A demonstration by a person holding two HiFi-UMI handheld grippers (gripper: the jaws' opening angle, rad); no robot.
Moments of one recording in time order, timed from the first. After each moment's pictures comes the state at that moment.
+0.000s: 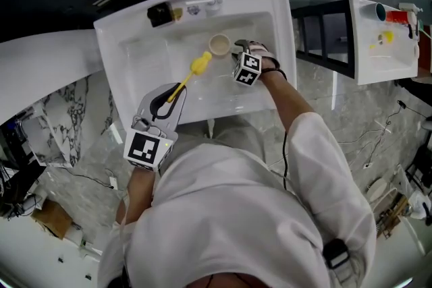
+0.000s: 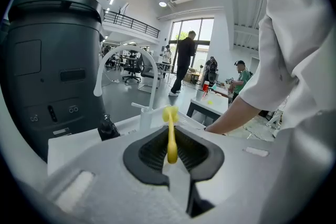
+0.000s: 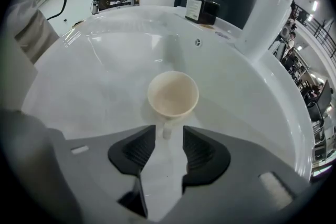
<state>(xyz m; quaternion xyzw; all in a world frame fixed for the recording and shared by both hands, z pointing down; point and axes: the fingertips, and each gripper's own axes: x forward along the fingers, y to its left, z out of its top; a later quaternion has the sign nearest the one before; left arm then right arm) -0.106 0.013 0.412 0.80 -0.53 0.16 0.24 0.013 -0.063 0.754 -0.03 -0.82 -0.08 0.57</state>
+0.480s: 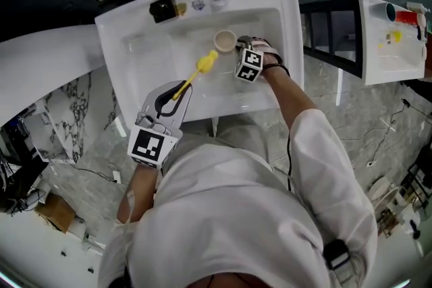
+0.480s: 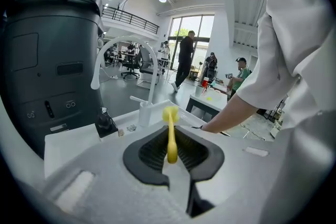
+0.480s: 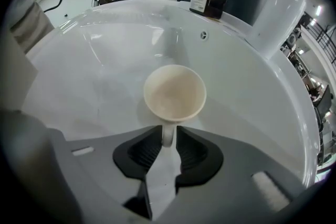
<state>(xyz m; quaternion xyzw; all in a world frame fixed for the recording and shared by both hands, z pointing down) -0.106 0.014 0.432 0.80 -0.52 0.17 0.25 0.005 -0.062 0.780 -0.04 -0.81 -0.10 0.58</state>
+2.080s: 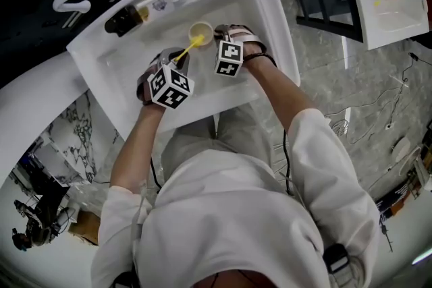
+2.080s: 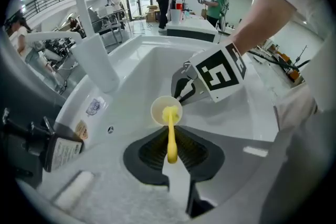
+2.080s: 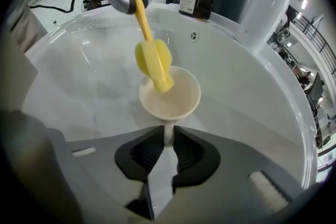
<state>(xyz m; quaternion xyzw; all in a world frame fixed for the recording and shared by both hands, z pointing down) -0.068 -0.034 0.652 0.77 -0.31 0.52 0.20 0.003 -0.064 0.781 0.02 -0.82 -0.08 0.57</state>
